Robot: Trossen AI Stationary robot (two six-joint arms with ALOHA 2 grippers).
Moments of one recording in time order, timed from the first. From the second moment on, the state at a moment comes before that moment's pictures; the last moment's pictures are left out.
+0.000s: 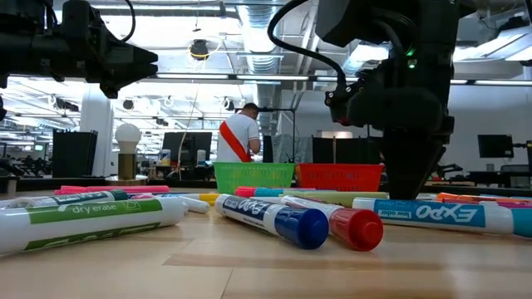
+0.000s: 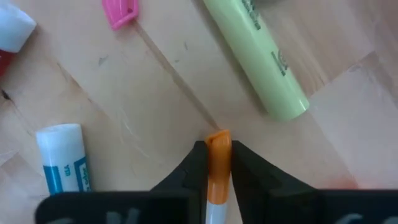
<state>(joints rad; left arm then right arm) -0.04 0.38 0.01 0.48 -0.32 -0.06 0.33 1.93 1.18 -0.75 0.14 0.93</state>
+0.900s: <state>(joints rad) -0.04 0.37 0.01 0.48 -0.32 -0.06 0.10 1.39 1.18 -0.74 0.13 0.73</state>
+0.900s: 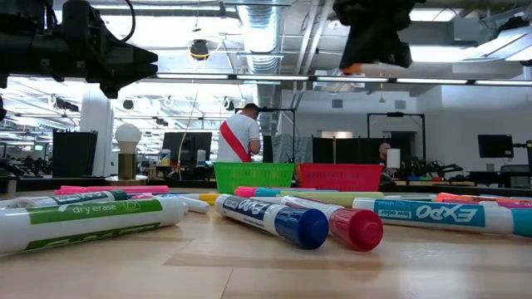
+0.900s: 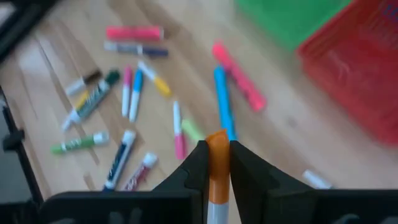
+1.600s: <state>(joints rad) -0.04 0.37 0.01 0.48 -0.32 -0.06 -0.32 1.27 1.18 -0.46 -0.09 0.36</state>
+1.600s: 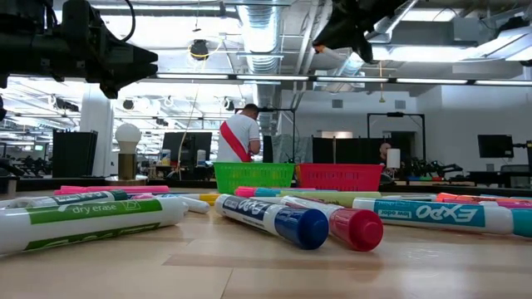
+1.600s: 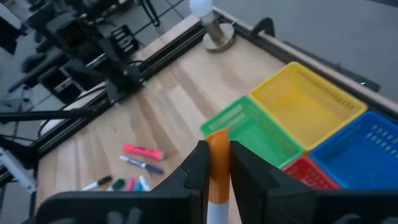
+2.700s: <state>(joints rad) -0.04 0.37 0.01 0.49 -0.32 -0.06 -0.64 1.58 1.18 -0.35 0.00 0.15</state>
